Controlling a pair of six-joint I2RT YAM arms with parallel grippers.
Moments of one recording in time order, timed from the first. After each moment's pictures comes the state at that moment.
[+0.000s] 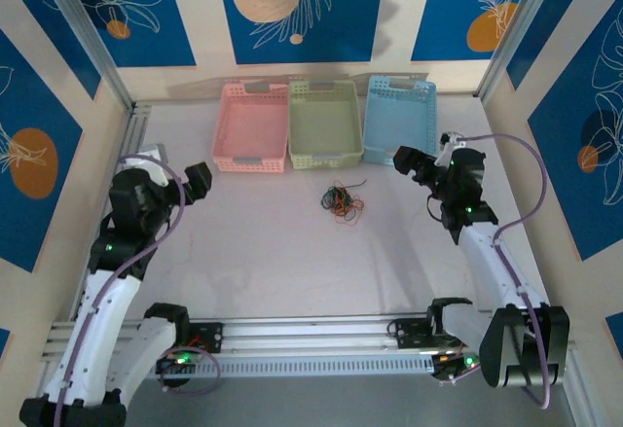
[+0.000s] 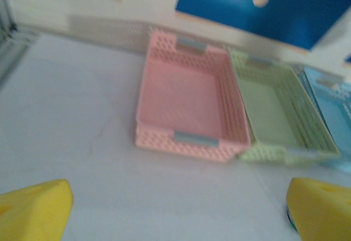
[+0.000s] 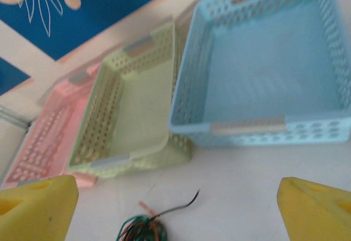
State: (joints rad) left arm -0.14 0.72 0.86 -0.53 0.03 -0.34; right arm 0.02 1.08 0.73 -0.08 -0.28 0.48
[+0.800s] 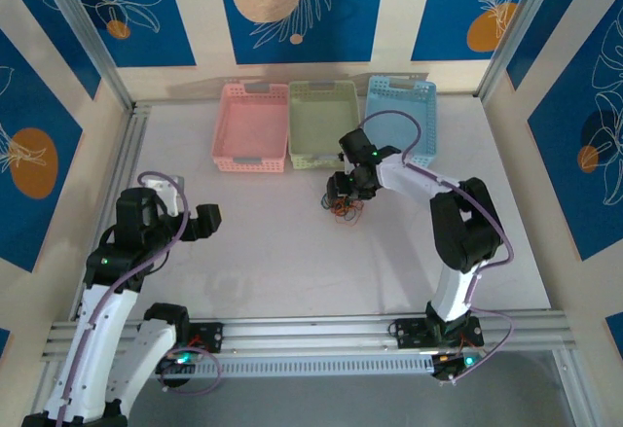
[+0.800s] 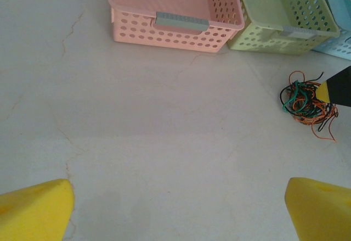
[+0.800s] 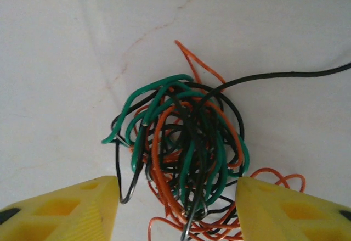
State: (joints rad) left arm -0.14 0.66 0.82 -0.83 0.17 -0.24; right arm 0.48 1.81 1.28 -0.68 -0.11 0.40
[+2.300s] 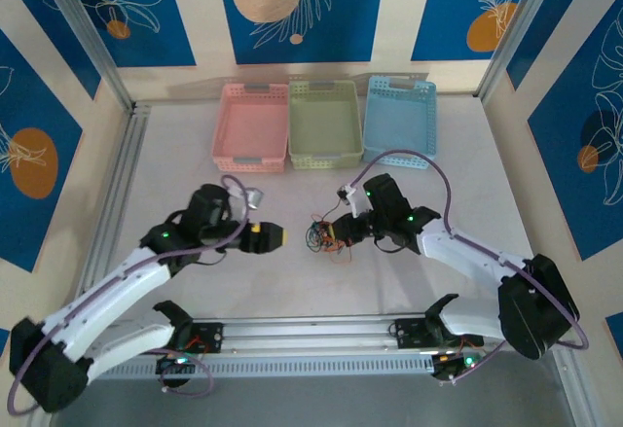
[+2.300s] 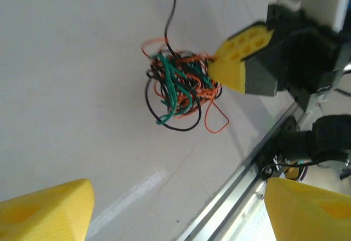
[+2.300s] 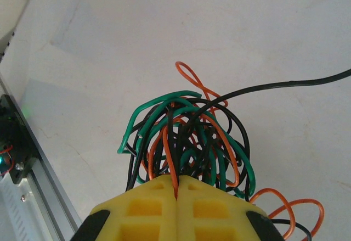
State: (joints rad) left arm -0.68 0.96 0.72 -0.47 0.41 -0.54; right arm 0.60 1.21 0.67 -0.28 -0.46 0.28
